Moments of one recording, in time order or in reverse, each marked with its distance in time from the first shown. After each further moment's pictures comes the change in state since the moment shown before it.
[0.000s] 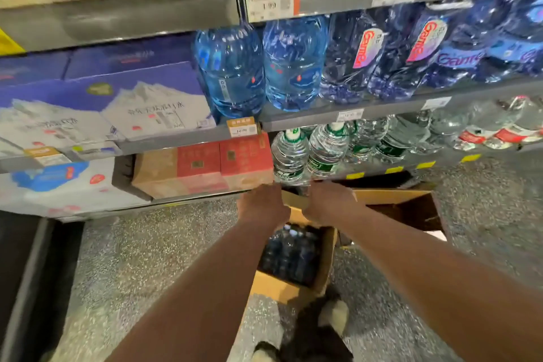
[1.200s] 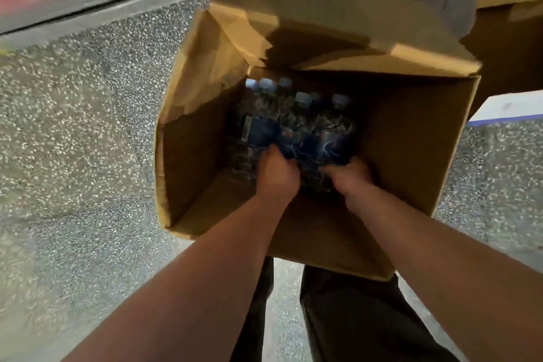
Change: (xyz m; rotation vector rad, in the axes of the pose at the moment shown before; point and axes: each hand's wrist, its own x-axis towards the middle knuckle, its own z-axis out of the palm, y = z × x) left_hand 0.237 -0.042 0.490 -0.653 -0.413 -0.426; right_hand 0.282 0.070 0.477 1.172 -0.273 0.895
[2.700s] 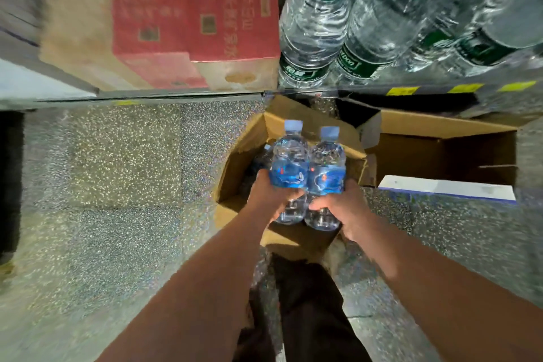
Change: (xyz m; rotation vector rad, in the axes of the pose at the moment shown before) left_hand -0.185 0.052 -0.097 -0.638 0.045 0.086; right_hand -0.199 -0.042 -0.104 -0.044 -0.078 -0.301
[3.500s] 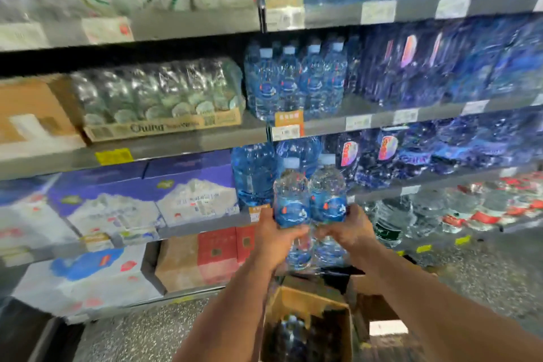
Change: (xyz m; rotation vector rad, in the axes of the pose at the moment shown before) left_hand -0.339 0.228 -0.142 -0.061 0.011 0.865; right_hand -0.412 -0.166 -0.100 0.186 0.305 -0.696
